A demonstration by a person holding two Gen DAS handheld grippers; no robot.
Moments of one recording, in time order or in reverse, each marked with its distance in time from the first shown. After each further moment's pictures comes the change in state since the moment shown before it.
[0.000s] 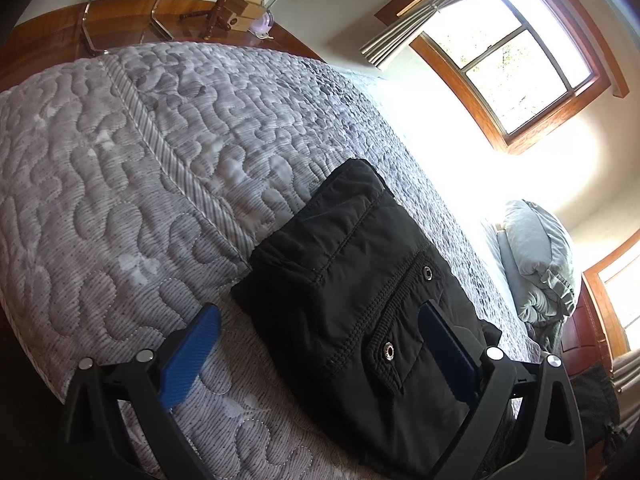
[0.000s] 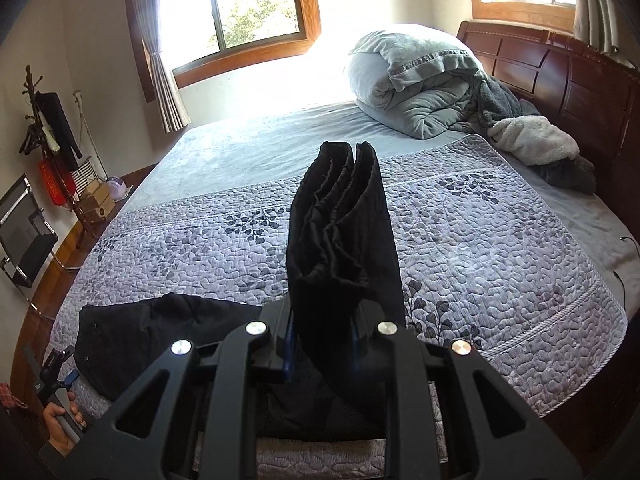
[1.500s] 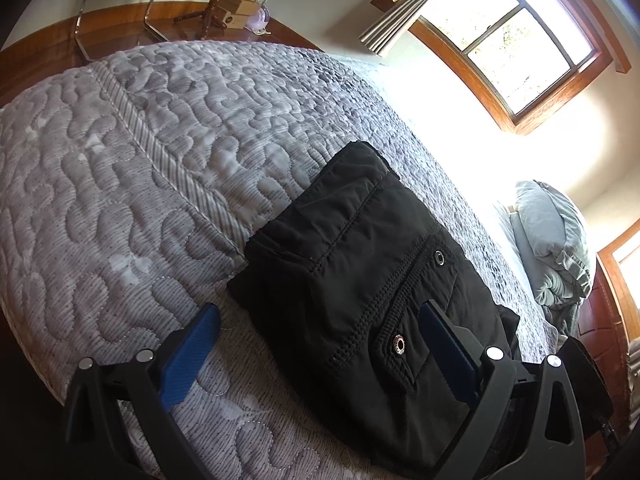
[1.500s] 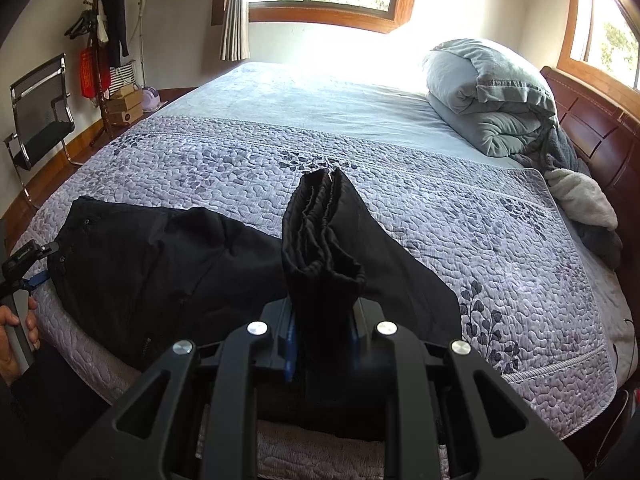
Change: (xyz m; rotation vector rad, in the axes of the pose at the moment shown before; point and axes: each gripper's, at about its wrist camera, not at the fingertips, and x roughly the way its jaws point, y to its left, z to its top) left arm 0.021 -0.015 -0.001 0.055 0.037 0.059; right arm 0.062 0.107 -0.064 -0.348 0.087 0.013
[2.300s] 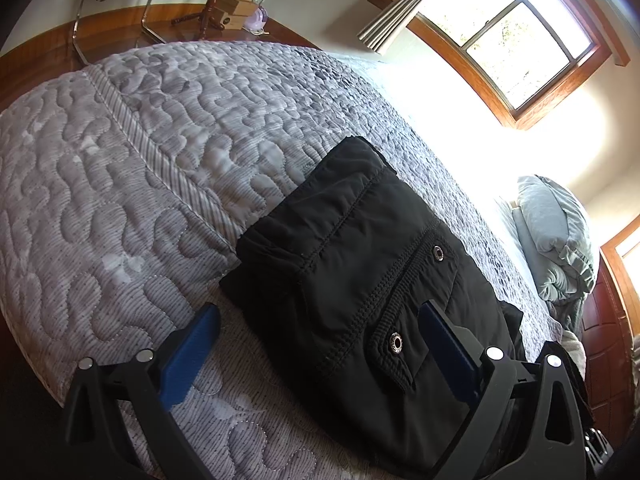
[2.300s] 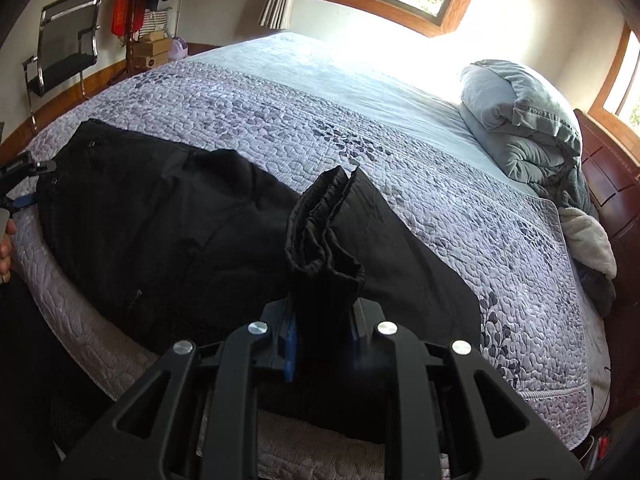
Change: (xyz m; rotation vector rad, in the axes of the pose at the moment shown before) left arm 0.008 -0.009 -0.003 0.013 0.003 0.008; right arm 0.038 0.056 -0.032 -0.220 0.061 -0.022
